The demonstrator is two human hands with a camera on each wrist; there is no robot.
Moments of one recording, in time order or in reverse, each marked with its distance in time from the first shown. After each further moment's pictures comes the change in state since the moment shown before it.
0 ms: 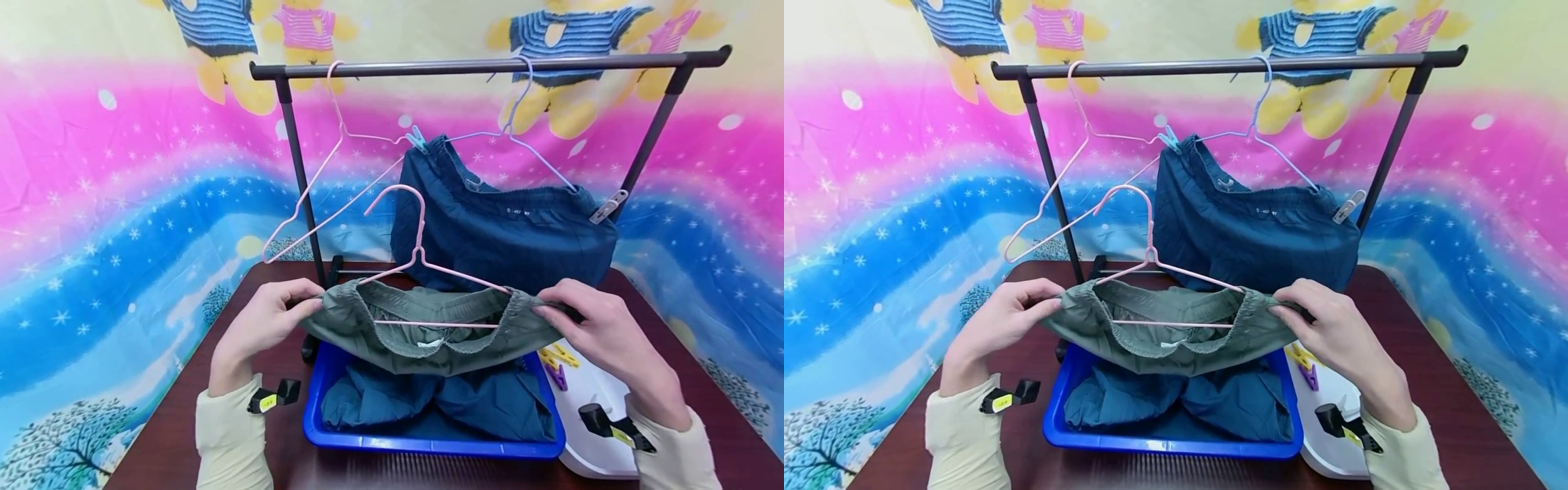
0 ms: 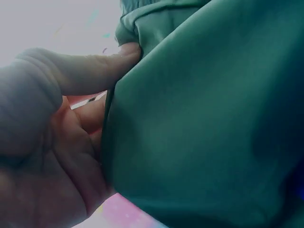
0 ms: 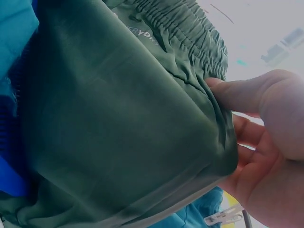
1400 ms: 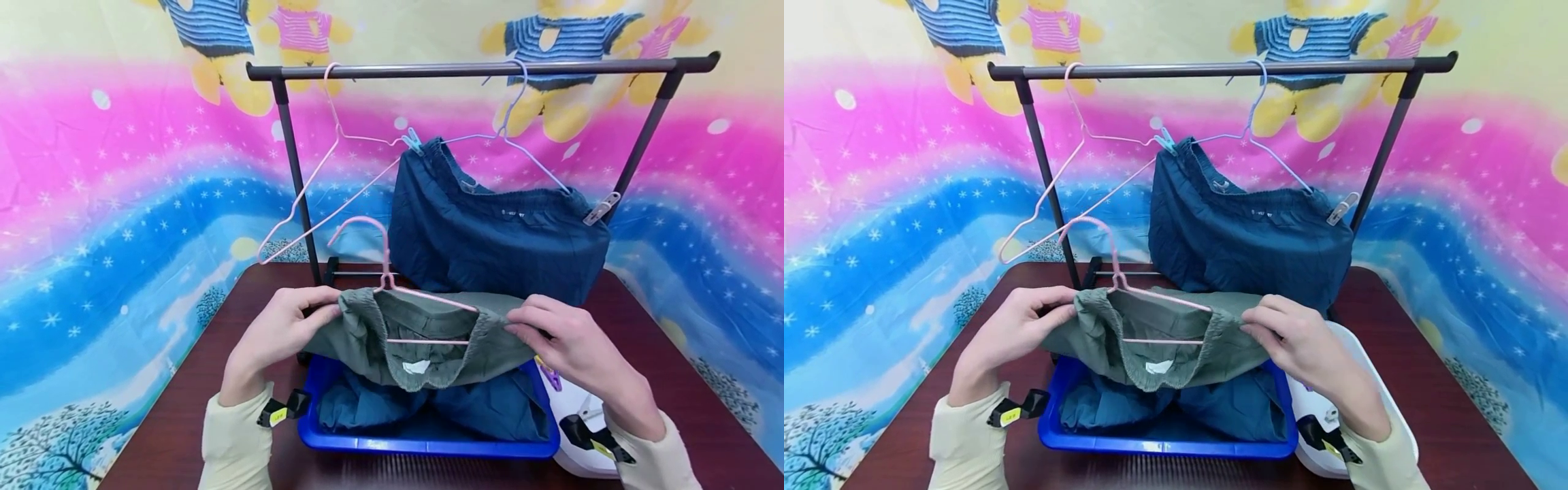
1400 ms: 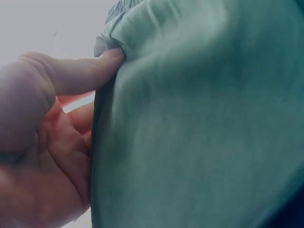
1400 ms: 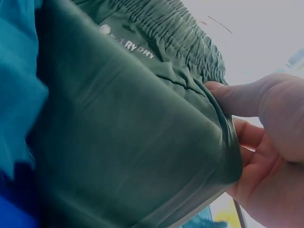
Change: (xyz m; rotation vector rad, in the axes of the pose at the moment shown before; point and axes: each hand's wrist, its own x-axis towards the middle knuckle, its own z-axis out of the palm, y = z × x) left_hand 0.003 0.033 0.017 -0.027 -0.010 0.069; right_hand 0.005 -0.027 0.016 0.075 -0.067 -0.079
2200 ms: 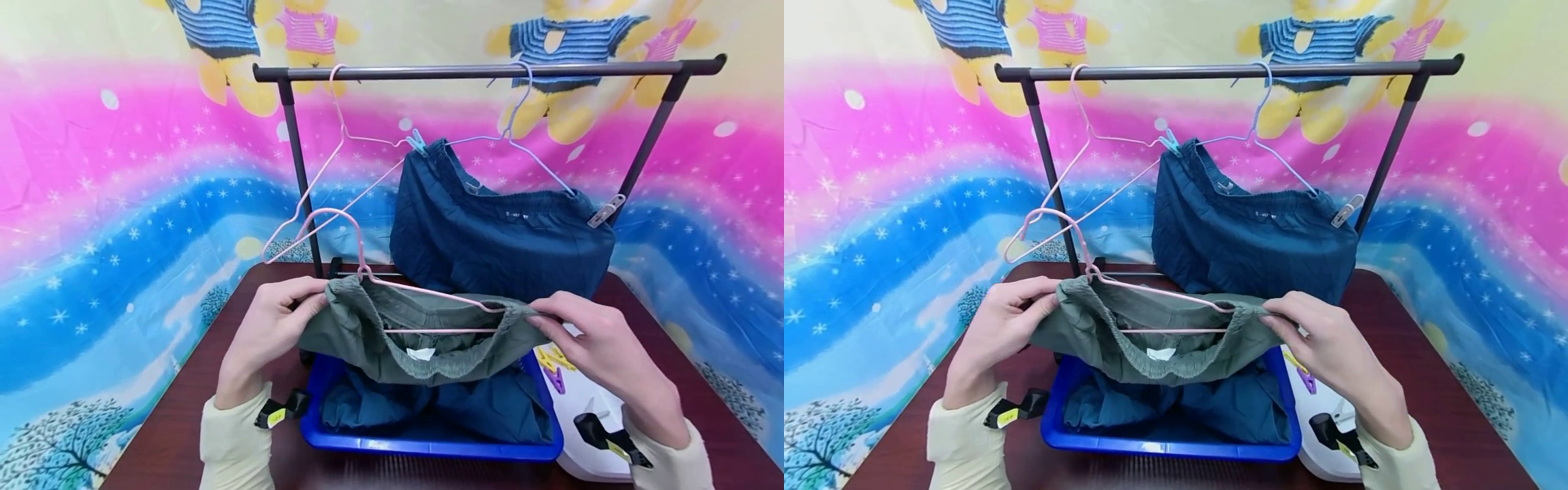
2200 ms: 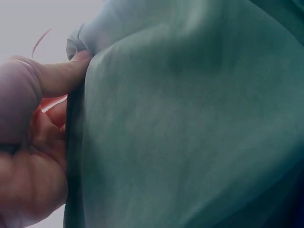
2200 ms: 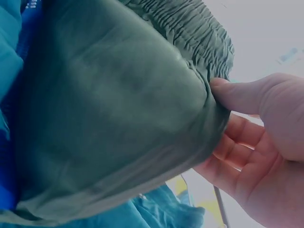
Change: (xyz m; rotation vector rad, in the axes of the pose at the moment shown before) left_hand -0.006 0.005 -0.007 -0.095 0.246 0.138; right_hand -0.004 -0.002 -0.019 -0.064 0.052 0.069
